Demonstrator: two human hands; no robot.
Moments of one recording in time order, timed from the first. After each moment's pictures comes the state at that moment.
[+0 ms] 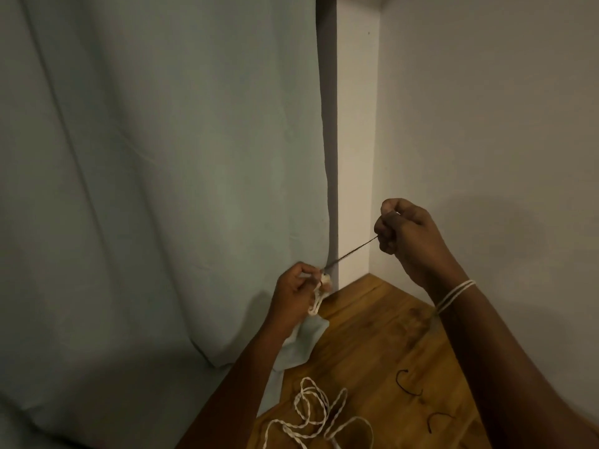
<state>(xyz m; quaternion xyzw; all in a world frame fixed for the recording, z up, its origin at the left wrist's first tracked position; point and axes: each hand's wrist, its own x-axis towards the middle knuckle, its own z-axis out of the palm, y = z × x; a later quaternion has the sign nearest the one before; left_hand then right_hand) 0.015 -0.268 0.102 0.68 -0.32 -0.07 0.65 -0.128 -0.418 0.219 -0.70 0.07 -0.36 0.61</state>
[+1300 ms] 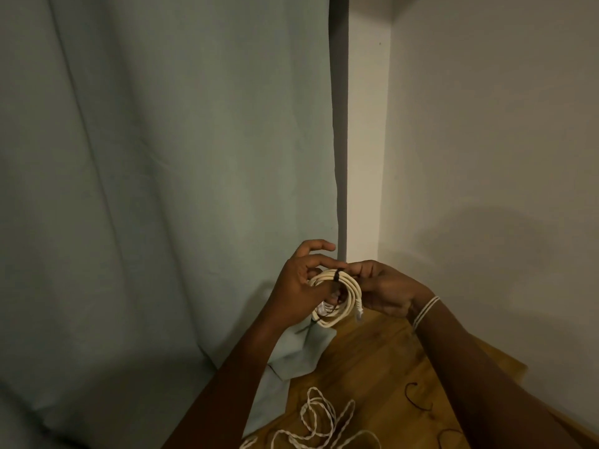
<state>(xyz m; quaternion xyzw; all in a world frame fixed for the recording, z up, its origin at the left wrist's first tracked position) -0.002 -0.244 0.158 0.63 -0.50 0.03 0.59 -0.073 -0.432 0.148 -0.68 -0.10 0.01 0.72</state>
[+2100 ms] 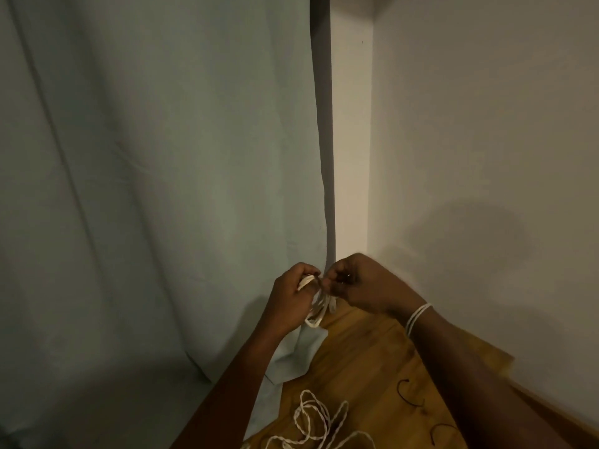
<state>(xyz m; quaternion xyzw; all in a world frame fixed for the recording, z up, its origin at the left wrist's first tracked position) 0.015 -0.264 0.128 0.75 -0.37 0.00 0.54 -0.092 -0.399 0.175 -0.92 0.00 -0.19 0.33</state>
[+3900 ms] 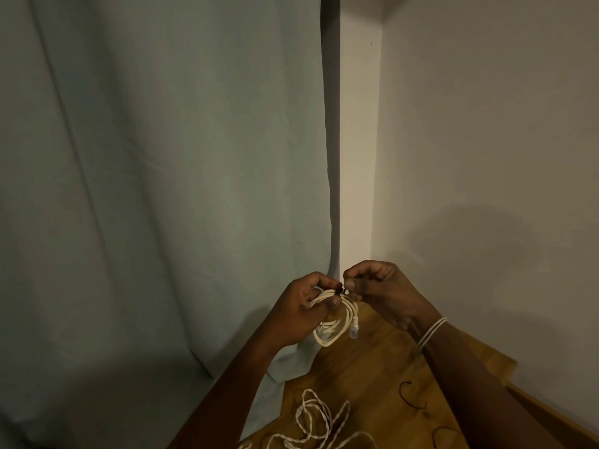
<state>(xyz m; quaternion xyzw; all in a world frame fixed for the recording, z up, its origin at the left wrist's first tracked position) 0.001 -0.246 0.126 0.68 -0.48 -0.08 0.55 -0.094 -0.423 0.138 -0.64 -0.07 -0.20 0.74</state>
